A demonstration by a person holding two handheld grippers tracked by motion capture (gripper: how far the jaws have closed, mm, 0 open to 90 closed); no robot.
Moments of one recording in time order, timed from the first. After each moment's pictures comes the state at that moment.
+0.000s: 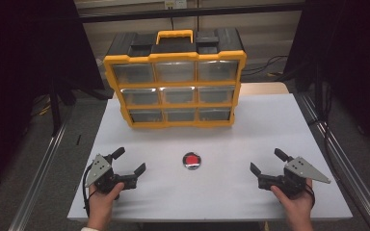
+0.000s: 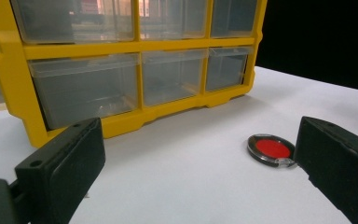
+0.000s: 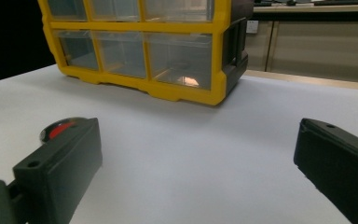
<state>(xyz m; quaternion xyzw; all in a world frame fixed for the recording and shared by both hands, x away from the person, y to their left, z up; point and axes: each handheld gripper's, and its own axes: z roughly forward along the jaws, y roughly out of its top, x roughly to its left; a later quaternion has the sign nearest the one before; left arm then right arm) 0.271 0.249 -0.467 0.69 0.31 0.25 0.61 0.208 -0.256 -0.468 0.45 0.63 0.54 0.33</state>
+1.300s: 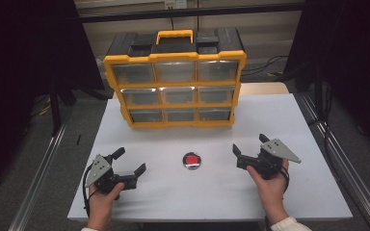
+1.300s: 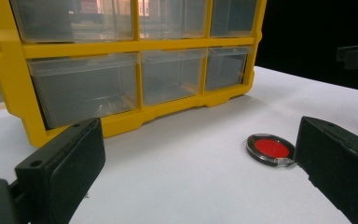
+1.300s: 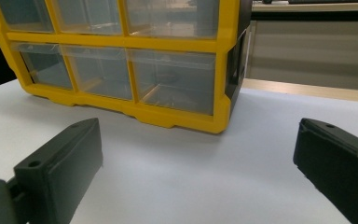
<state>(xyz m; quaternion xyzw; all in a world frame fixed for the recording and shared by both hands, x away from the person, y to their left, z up) 0.270 0.248 -0.468 0.68 0.32 0.24 0.61 0.257 -0.207 -0.453 0.48 0.62 0.51 0.35</state>
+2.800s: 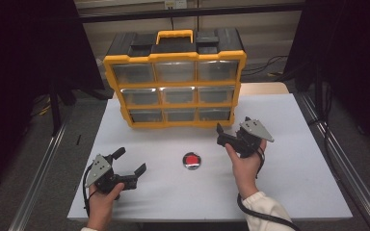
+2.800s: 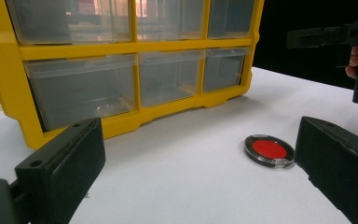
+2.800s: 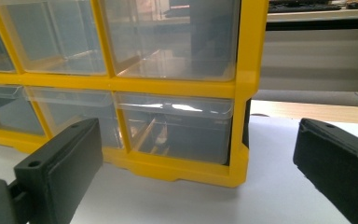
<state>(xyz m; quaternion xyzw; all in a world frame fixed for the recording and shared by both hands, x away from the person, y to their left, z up) 0.270 0.248 -0.467 0.69 0.31 0.25 0.61 0.313 -0.162 -0.437 0.52 0.58 0.50 0.39</state>
